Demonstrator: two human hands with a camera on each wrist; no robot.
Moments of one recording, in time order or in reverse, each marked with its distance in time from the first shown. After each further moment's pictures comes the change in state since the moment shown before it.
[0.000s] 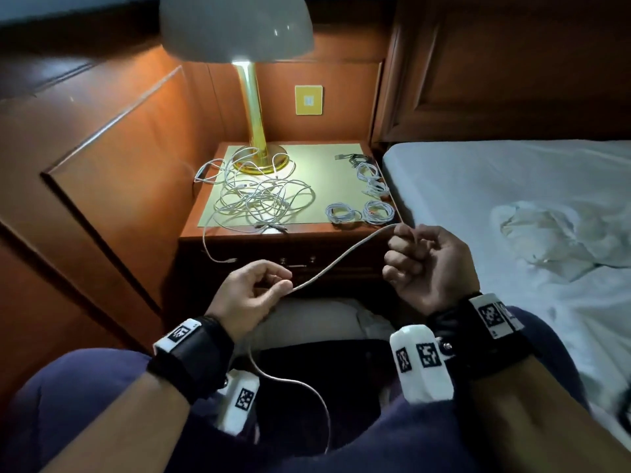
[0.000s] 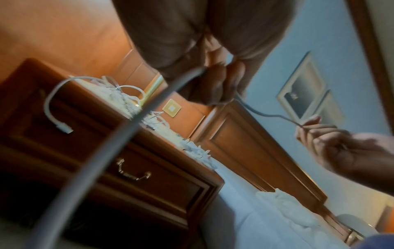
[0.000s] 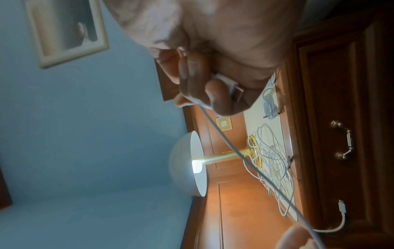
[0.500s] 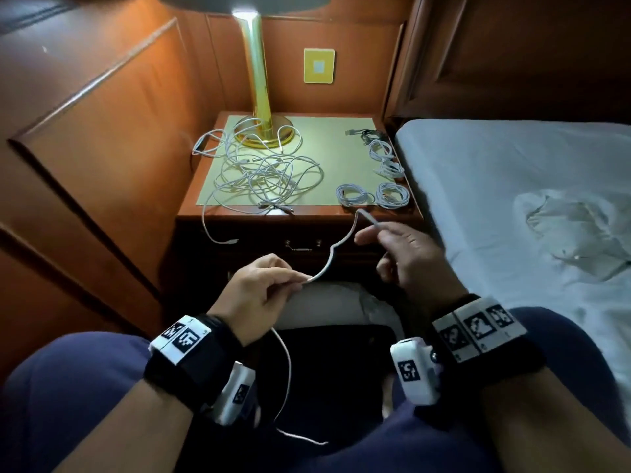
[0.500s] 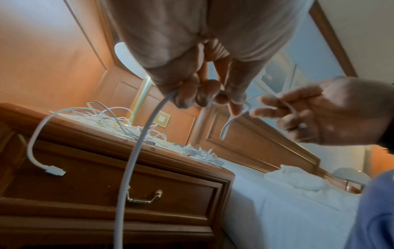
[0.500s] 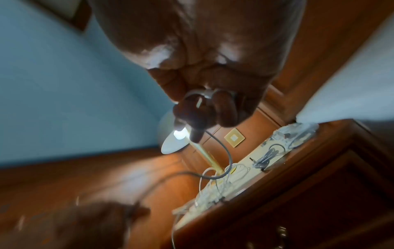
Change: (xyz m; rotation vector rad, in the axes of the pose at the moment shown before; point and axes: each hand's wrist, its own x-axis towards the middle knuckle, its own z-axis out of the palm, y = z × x) left_hand 0.006 -0.022 -0.005 0.318 -0.082 0.371; right_hand 0.025 0.036 0.001 -1.017 0.041 -0.265
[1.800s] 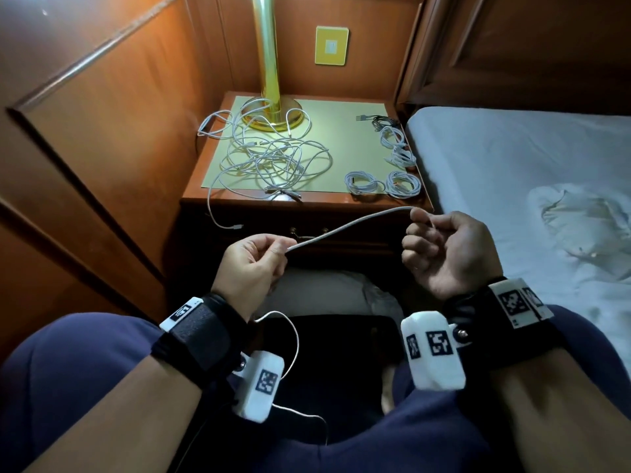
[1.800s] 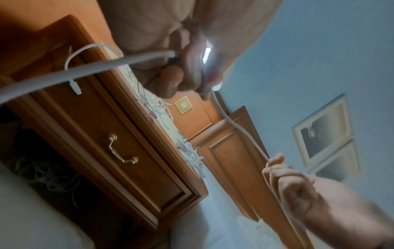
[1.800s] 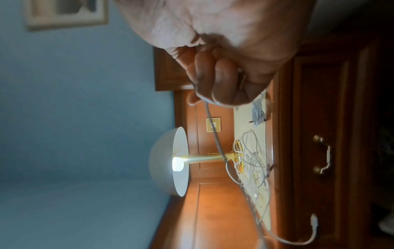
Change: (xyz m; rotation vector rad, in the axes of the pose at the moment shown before) left_hand 0.008 0.002 0.008 -0.603 0.303 -0.555; right_hand 0.008 -0.012 -0.014 0.829 0.164 0.425
